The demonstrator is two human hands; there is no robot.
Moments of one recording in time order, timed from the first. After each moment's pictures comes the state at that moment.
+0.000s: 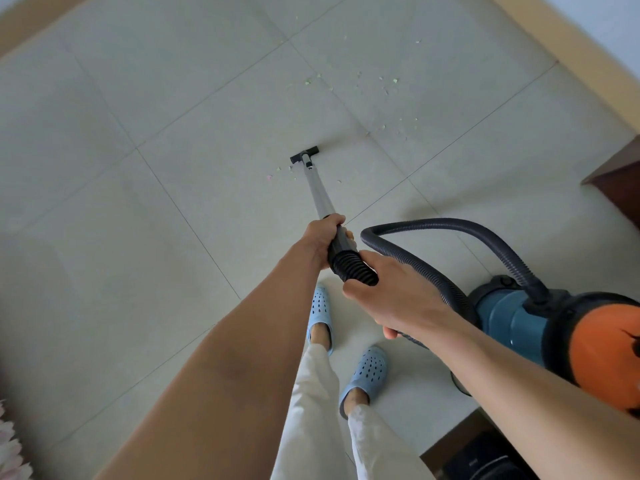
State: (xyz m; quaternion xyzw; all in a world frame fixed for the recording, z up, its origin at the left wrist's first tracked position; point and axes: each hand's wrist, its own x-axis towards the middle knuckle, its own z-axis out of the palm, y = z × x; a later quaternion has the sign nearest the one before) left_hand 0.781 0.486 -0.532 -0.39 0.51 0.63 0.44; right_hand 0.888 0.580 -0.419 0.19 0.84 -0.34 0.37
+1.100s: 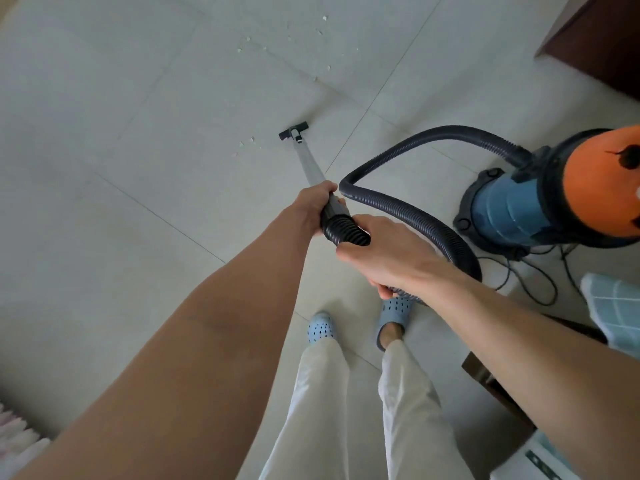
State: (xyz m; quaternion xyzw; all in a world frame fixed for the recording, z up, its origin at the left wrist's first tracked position) left_hand 0.861 0.460 -0.542 -0.29 0.60 0.54 0.52; right_hand 0.994 0.520 -0.416 0.31 0.80 -0.41 0.32
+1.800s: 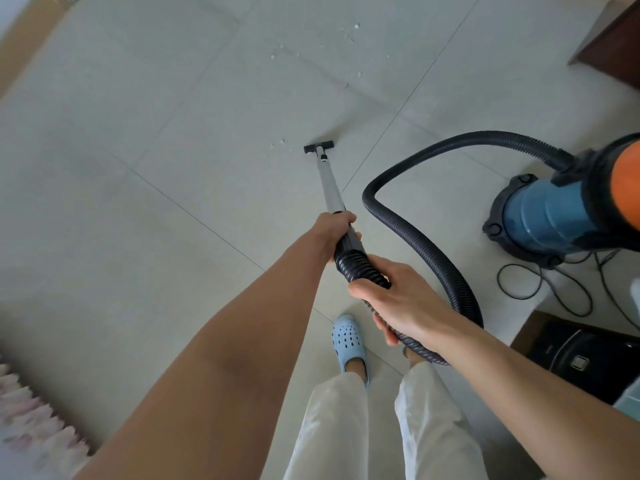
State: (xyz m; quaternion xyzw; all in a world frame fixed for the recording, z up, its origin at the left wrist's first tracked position) left_hand 0.878 0.381 -0.539 -0.23 0.68 0.46 0.51; right_hand 1.027 0.435 -0.437 0.34 0.68 -0.58 0.28
